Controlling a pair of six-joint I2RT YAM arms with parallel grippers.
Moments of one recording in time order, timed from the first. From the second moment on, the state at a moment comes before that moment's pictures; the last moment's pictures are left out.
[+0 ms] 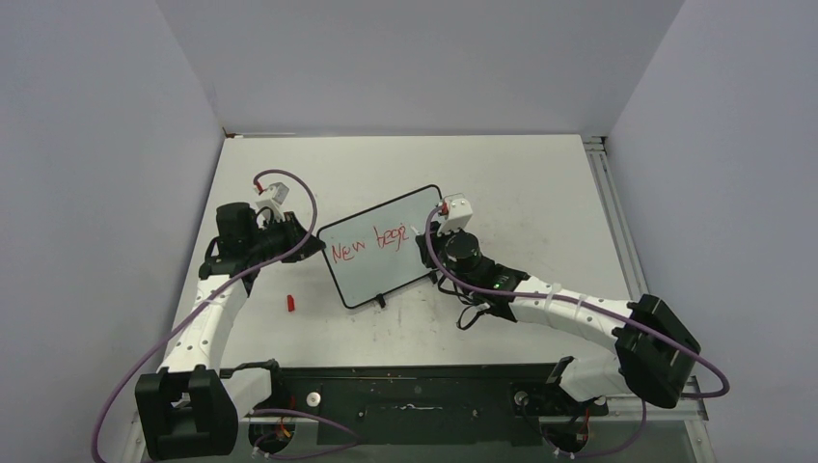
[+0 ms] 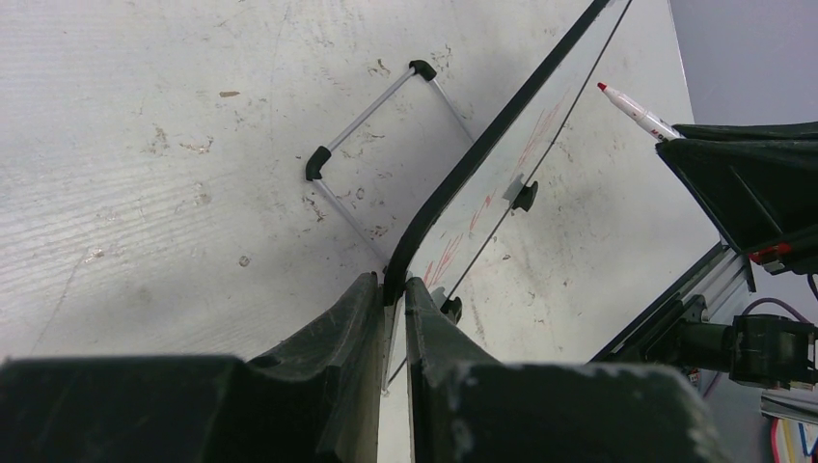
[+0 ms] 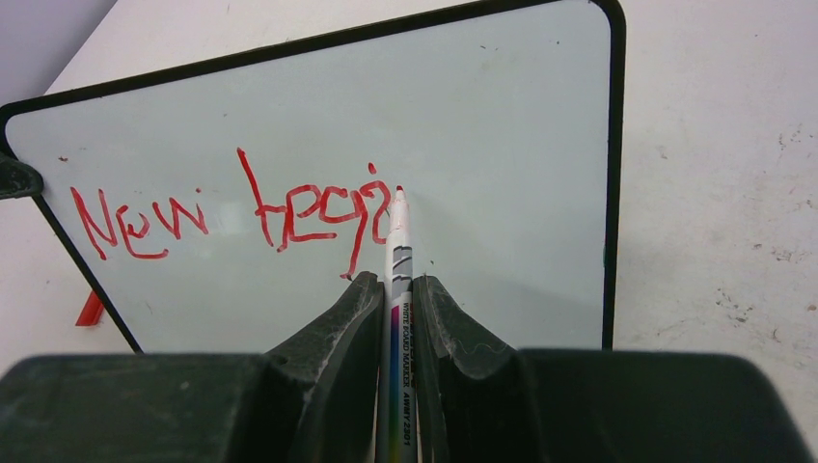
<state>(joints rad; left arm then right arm) 0.05 1.08 0.74 -0.28 0.67 -0.29 0.89 1.33 0.75 0.28 0.38 0.35</state>
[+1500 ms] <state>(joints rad) 0.05 1.08 0.74 -0.29 0.67 -0.27 0.89 1.39 0.75 0.30 0.39 0.35</state>
